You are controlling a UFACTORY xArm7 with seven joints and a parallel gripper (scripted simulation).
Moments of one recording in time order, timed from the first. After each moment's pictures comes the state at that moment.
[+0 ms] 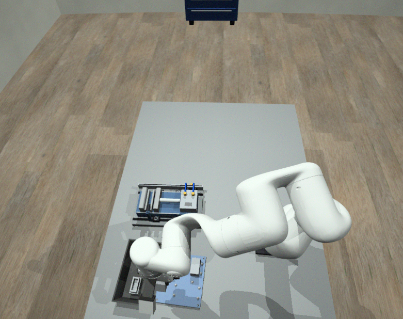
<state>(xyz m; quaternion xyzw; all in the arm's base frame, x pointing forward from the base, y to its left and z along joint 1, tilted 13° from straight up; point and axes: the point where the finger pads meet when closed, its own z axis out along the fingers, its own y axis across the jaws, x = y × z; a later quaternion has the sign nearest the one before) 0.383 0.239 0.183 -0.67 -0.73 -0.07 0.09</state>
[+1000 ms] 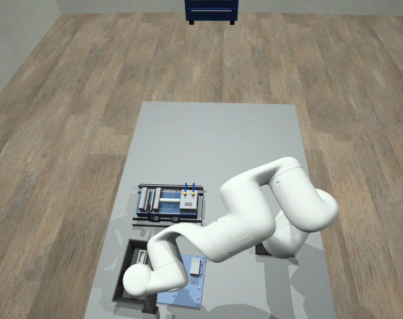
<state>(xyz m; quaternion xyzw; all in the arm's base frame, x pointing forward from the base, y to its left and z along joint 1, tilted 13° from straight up) 0.369 0.242 0.176 -0.67 -0.74 0.03 0.02</state>
